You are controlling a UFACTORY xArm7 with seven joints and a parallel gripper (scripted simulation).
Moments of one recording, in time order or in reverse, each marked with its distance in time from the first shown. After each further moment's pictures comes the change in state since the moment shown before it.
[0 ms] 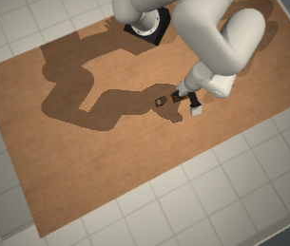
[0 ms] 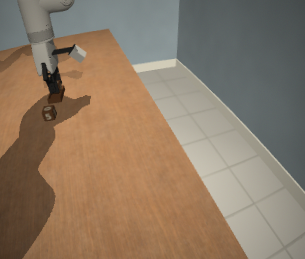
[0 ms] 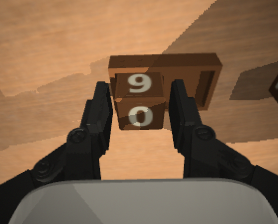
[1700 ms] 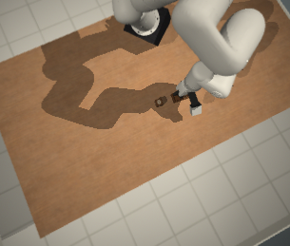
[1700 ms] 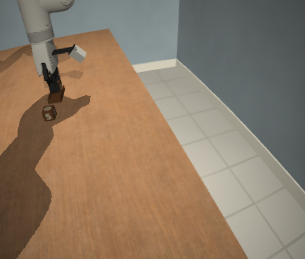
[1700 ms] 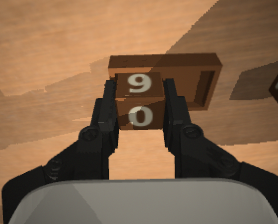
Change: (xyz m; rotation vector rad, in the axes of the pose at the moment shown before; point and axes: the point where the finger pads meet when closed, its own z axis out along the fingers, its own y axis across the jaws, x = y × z) arm 0.000 0.000 0.000 0.000 0.000 0.000
